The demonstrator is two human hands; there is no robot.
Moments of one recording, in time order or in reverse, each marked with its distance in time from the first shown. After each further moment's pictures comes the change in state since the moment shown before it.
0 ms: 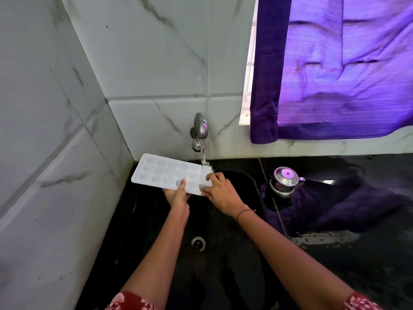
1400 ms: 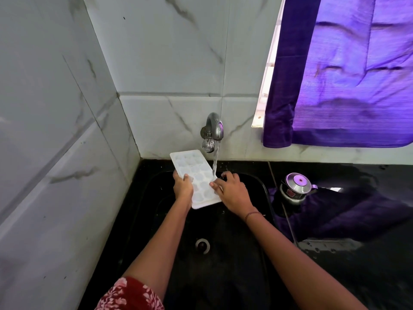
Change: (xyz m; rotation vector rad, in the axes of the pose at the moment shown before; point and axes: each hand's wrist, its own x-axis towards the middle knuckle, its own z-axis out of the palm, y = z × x) left_hand 0.033 0.018 0.006 0.654 -0.014 0.049; right_hand 0.018 0.001 0.005 0.187 0.014 0.281
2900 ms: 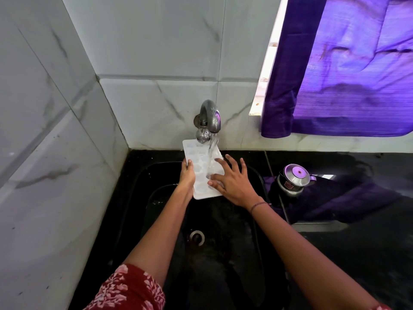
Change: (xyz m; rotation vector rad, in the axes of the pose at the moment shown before) left_hand 0.027 -0.007 0.035 -0.097 -0.272 -0.057; right_hand 0.013 0.025 -0.002 -0.176 -0.061 -0.157
